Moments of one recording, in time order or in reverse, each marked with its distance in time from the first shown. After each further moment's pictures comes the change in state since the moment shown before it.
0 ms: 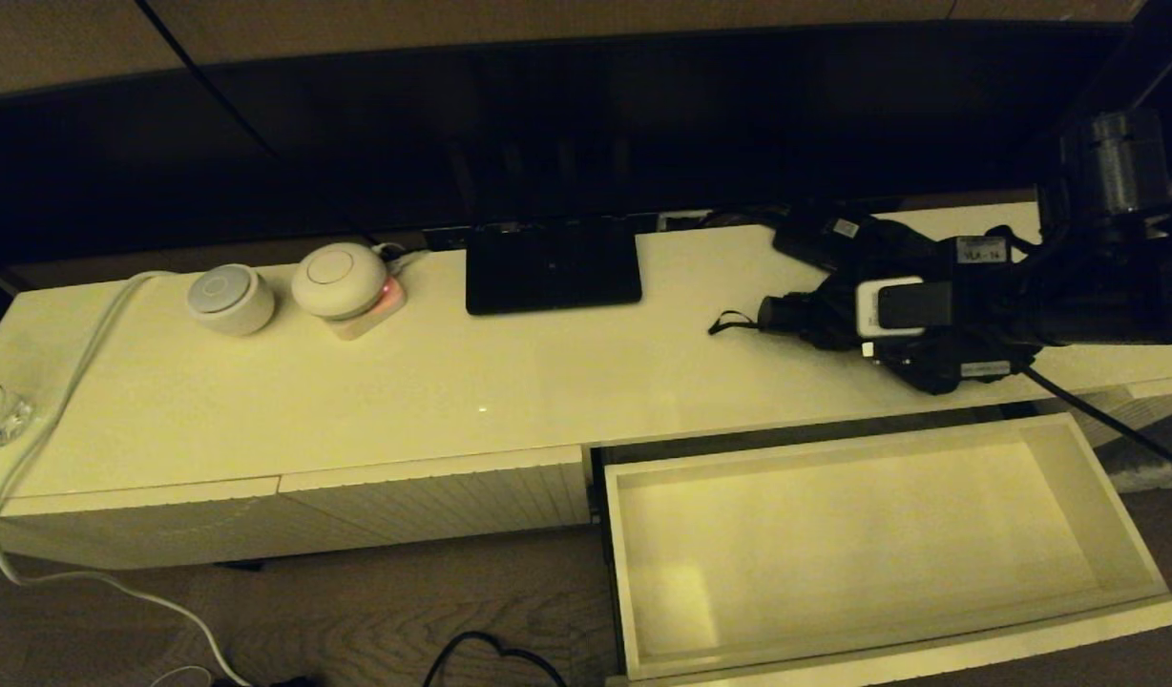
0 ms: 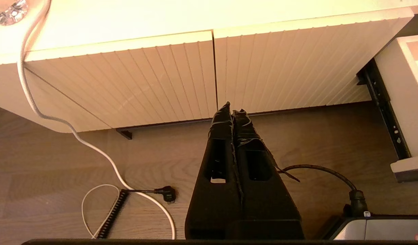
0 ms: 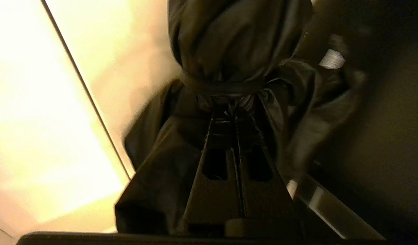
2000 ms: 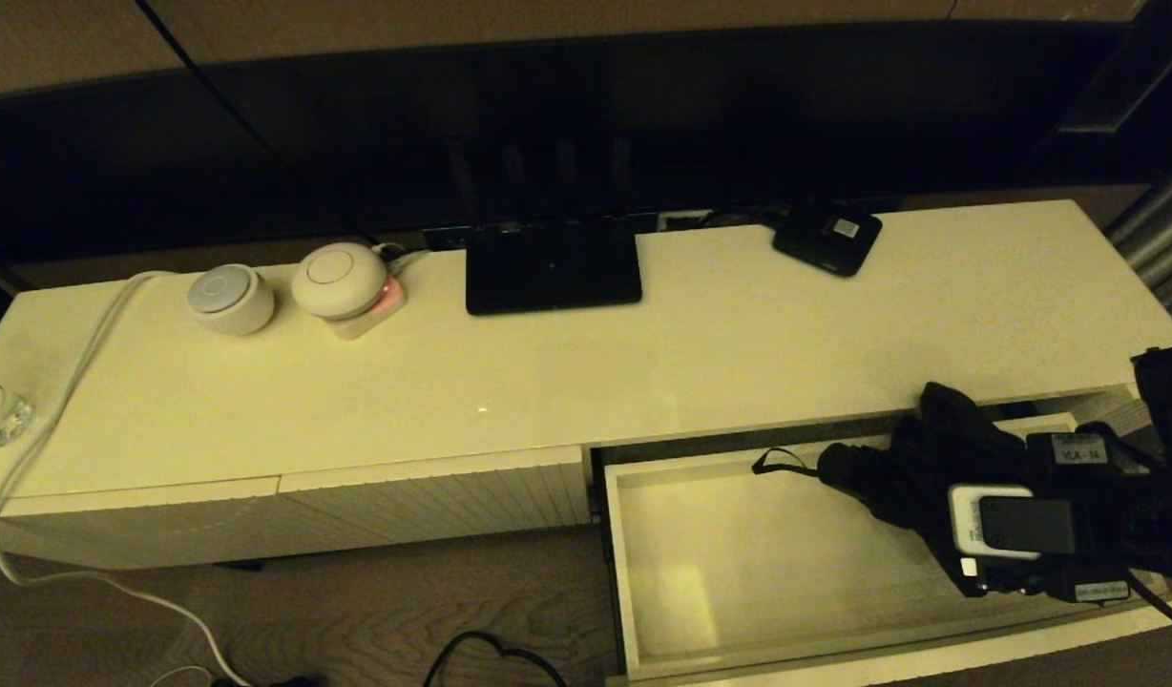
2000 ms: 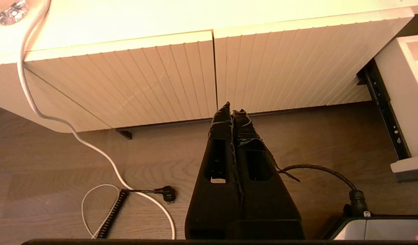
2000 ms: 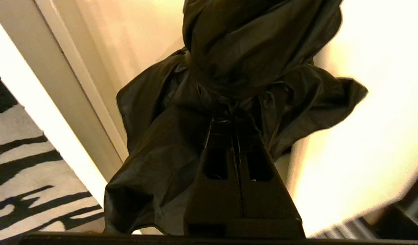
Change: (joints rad) left arm 0.000 0.000 0.000 0.000 0.000 -0.001; right arm -0.027 -0.290 0.650 -0.117 0.041 0.077
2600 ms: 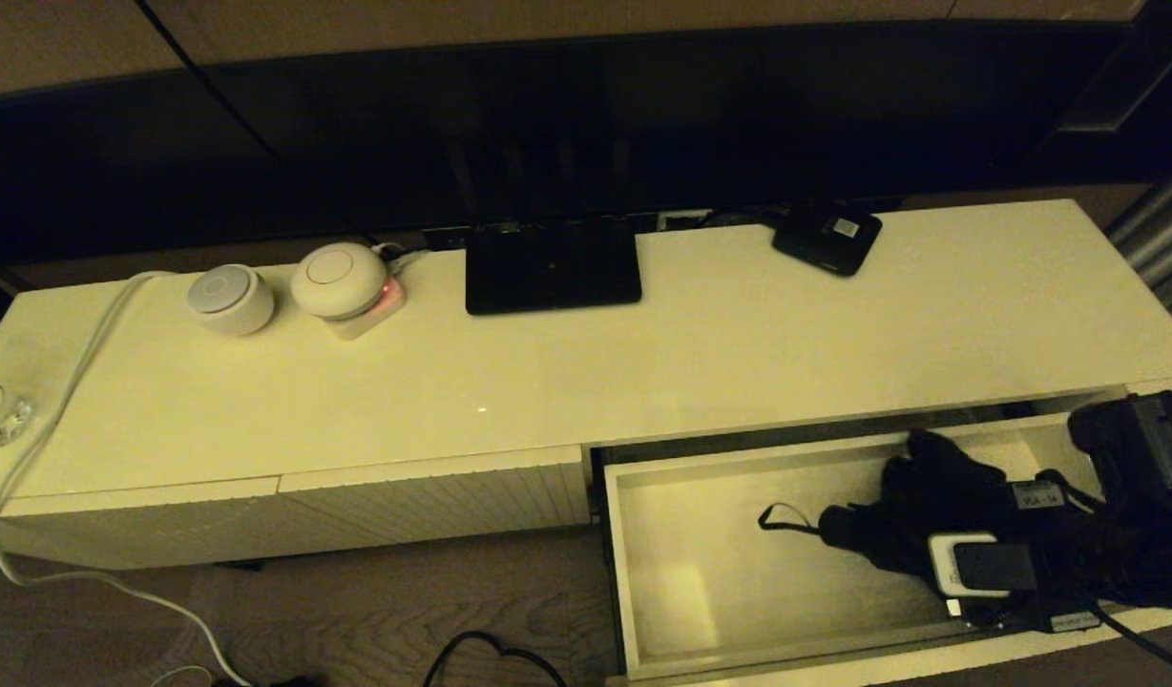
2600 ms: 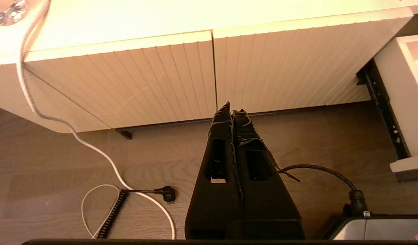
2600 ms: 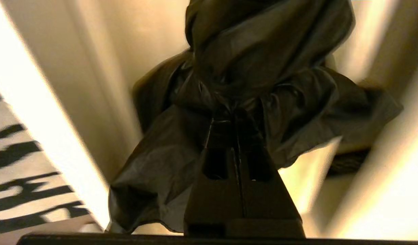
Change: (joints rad) left arm 0.000 0.000 0.000 0.000 0.000 0.000; right arm -0.107 0.166 0.125 -0.170 0.076 -0.126
